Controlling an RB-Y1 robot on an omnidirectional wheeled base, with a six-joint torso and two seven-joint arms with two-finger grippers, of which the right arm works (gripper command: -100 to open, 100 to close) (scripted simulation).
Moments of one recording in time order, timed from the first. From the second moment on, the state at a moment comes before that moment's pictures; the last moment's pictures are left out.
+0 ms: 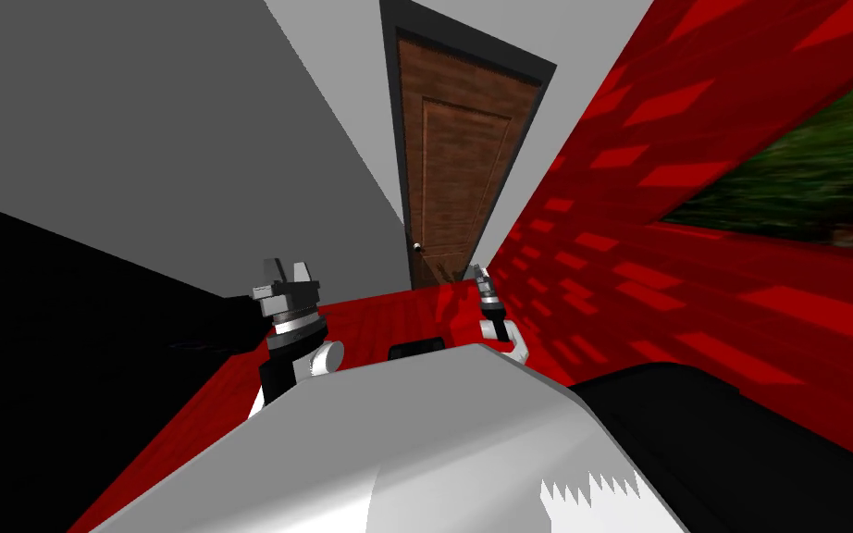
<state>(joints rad) 0.39 -0.10 -0.24 -1.87 0.28 -0.59 0.35</state>
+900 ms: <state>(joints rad) 0.36 -0.10 -0.35 -1.68 0.38 -0.68 0.49</state>
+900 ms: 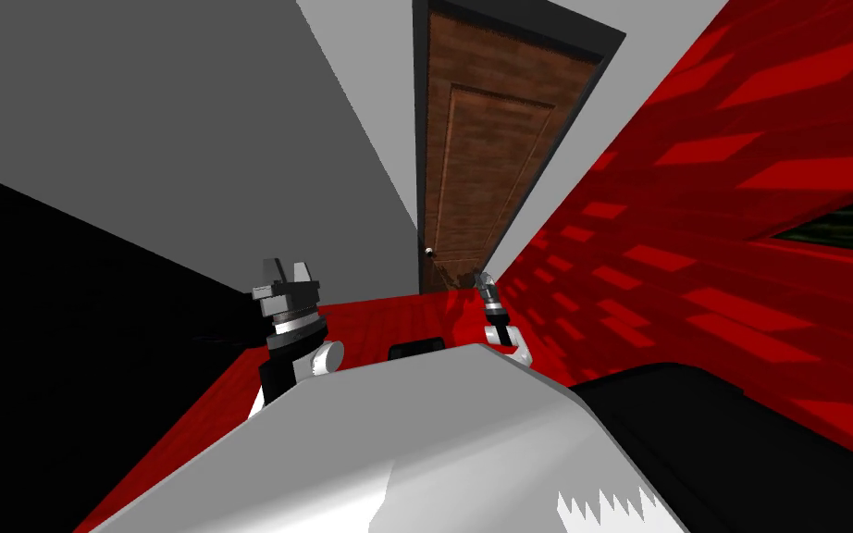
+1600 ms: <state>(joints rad) 0.35 -0.09 -0.43 -1.54 0.44 -0.74 0.59</state>
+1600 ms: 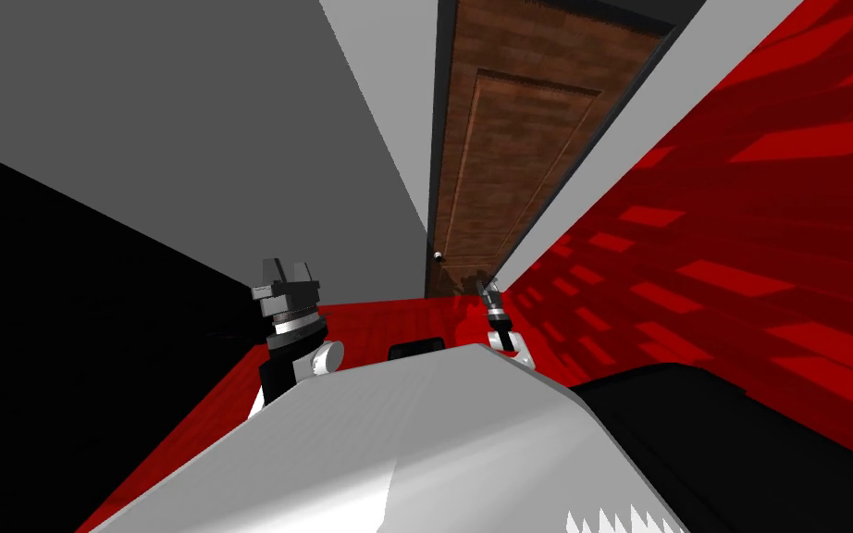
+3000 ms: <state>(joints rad) 0.30 -0.04 -0.61 -1.24 0.58 -0.88 0.81</state>
